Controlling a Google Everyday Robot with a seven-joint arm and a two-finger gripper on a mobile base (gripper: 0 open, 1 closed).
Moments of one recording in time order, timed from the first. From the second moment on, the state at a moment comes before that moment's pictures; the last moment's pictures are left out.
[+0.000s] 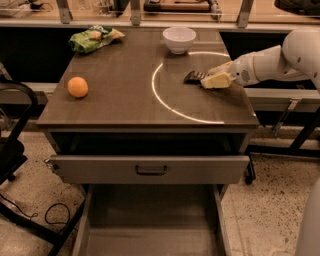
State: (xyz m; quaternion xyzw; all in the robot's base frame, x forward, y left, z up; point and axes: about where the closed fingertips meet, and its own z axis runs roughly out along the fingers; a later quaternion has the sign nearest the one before) arm 0.729 -0.189 0.832 -0.42 0.77 0.23 0.42
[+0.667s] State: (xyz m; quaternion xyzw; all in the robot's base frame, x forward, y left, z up) arm 0.717 -0.189 0.906 -0.47 0.76 0.14 0.43
